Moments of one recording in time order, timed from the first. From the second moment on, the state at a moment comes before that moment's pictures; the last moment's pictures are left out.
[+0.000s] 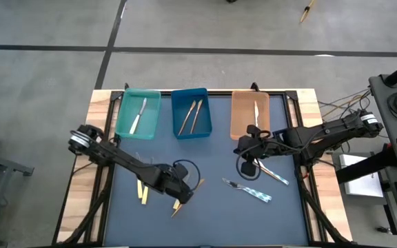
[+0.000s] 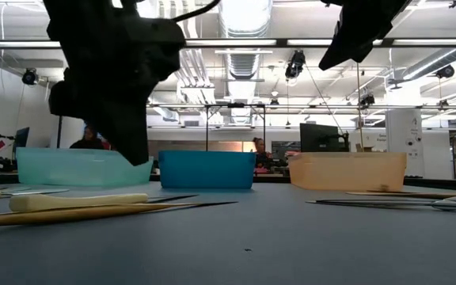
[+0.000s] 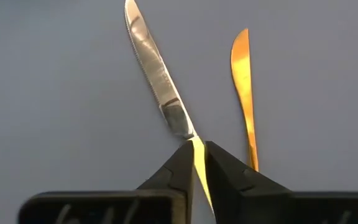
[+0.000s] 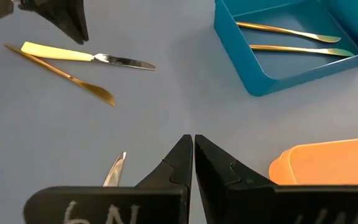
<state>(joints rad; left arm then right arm) -0.44 1.80 1.15 -0.60 -0.29 -1.22 0.20 1.21 0.97 -0.59 0.27 0.29</state>
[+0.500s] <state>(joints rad) -0.45 1.89 1.17 -0.58 -0.31 -1.26 0.20 1.21 0.97 -0.59 0.27 0.30</state>
